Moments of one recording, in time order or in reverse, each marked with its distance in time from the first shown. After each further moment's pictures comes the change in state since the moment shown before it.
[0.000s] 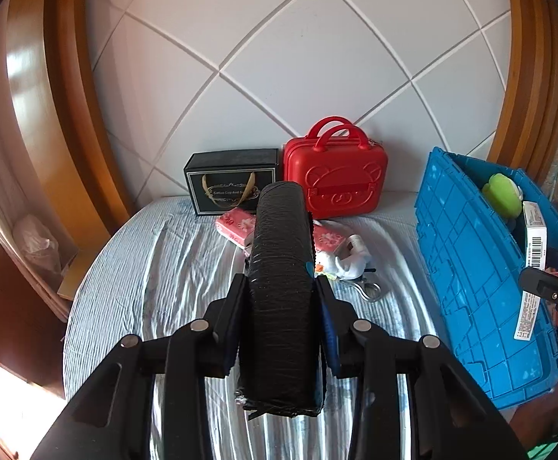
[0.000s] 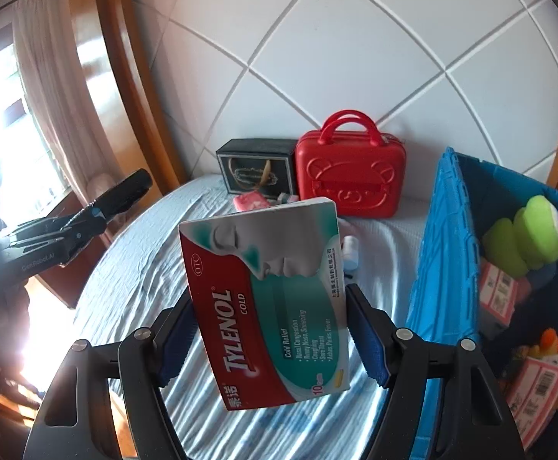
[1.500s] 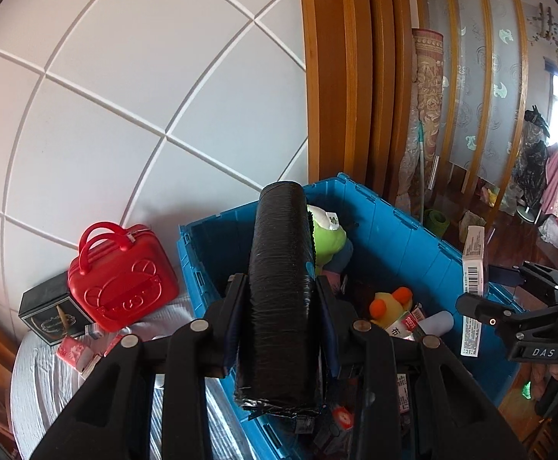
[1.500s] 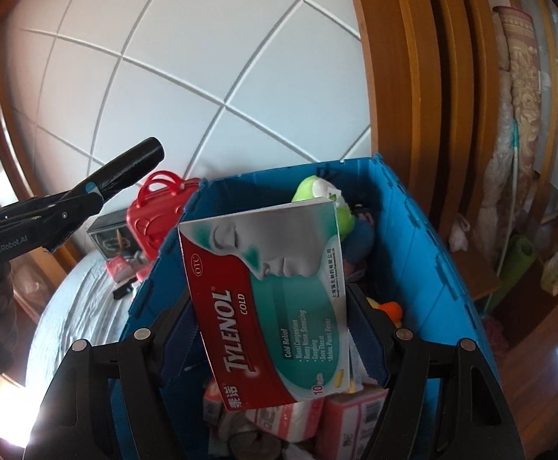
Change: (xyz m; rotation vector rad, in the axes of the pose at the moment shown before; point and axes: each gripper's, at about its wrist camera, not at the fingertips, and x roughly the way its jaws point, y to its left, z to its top) left arm 0.007 -0.378 0.104 0.376 -0.103 -0.401; right arm -0.177 -0.273 -0.051 0.315 -0.150 -0.319
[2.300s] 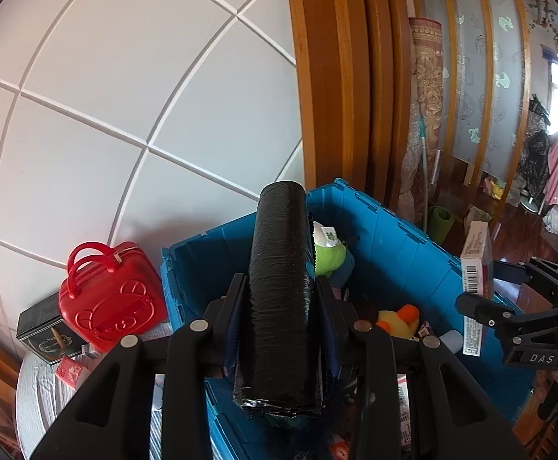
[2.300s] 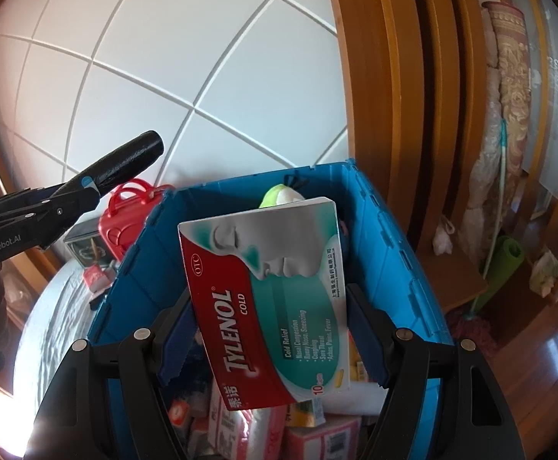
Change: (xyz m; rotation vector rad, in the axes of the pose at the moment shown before) left arm 0.050 -0.018 0.033 0.032 0.022 0.052; right arm 0.027 -0.028 0.028 0.014 -0.005 -0.067
